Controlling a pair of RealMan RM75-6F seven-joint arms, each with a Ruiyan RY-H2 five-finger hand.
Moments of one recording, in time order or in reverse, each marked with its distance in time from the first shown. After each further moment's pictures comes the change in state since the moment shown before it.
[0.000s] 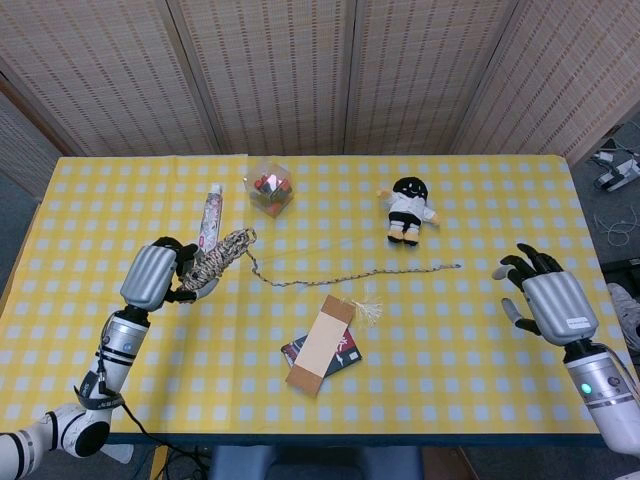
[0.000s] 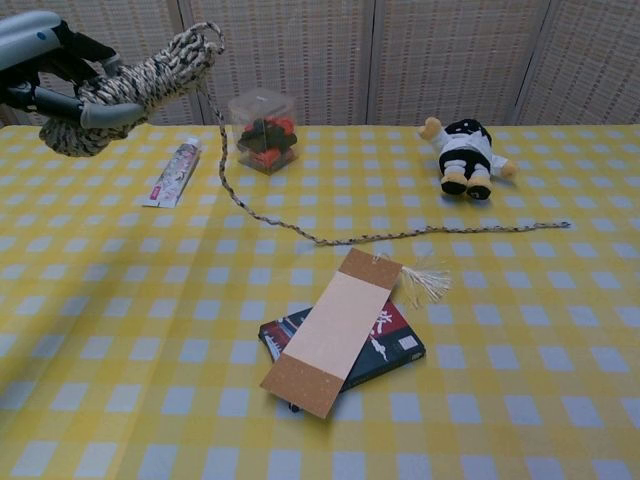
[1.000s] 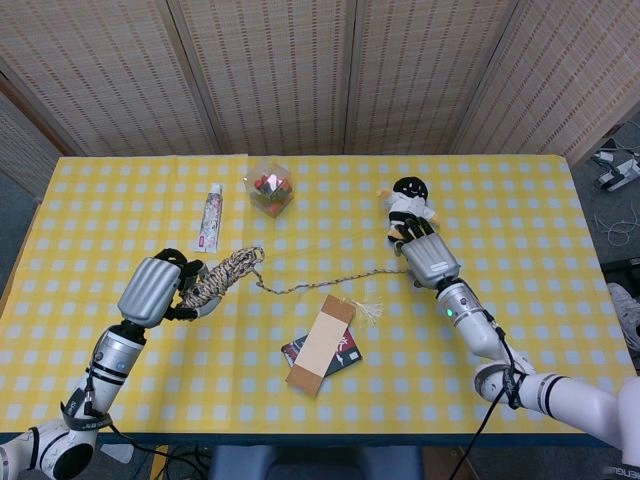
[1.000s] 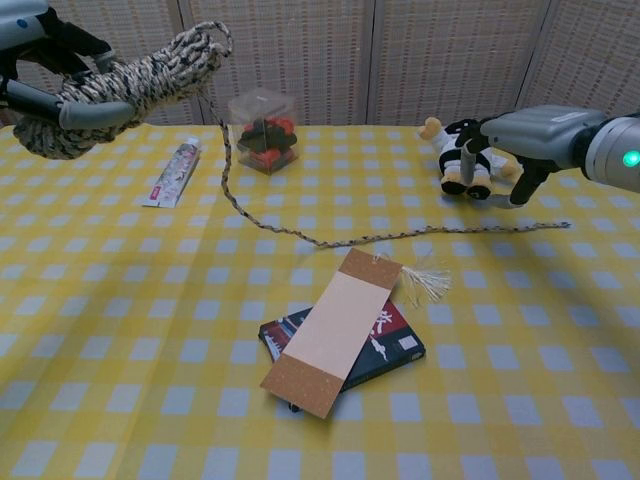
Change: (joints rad) left arm 0.014 0.103 0.068 -0.160 0.044 0.029 0.074; right arm 0.479 -0.522 0.034 0.478 0.413 -0.369 -0.338
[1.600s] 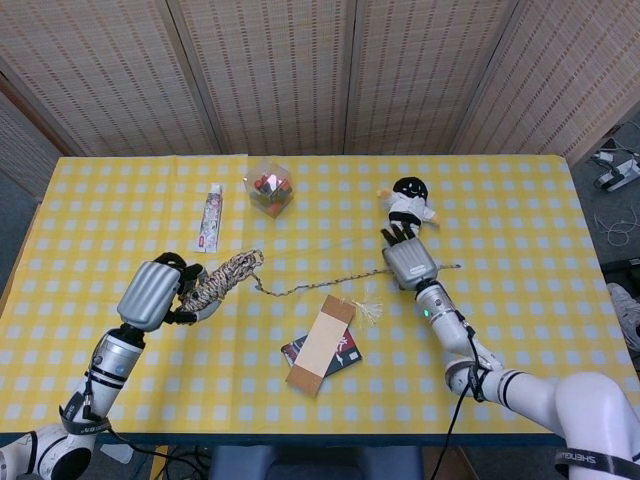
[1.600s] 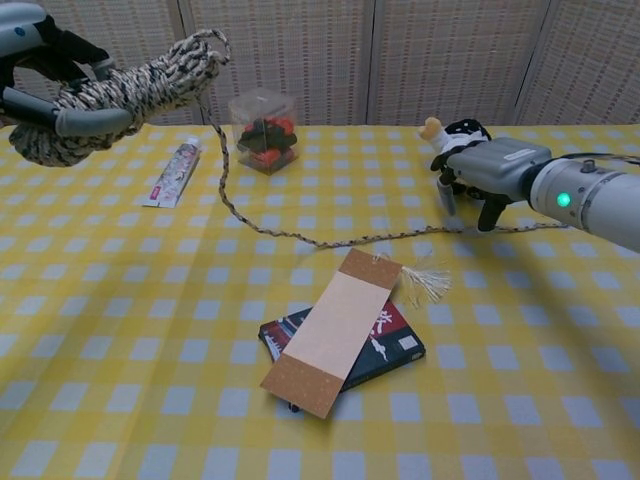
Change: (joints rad) left arm 0.005 0.007 0.017 -0.013 -0.003 0.006 0.011; right arm 0.058 -0.212 -0.026 0.267 -0.004 -0.017 0.001
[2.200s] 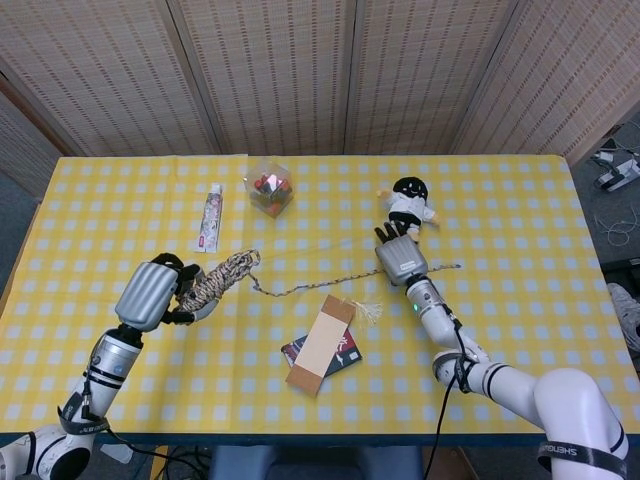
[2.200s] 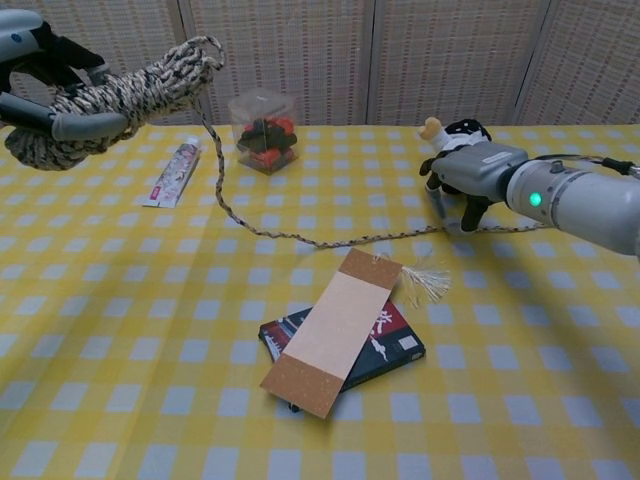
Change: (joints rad) left arm 0.002 -0.001 0.007 0.011 -0.005 0.001 -0.005; right arm 0.053 -0.057 0.015 0.094 0.043 -0.064 -0.038
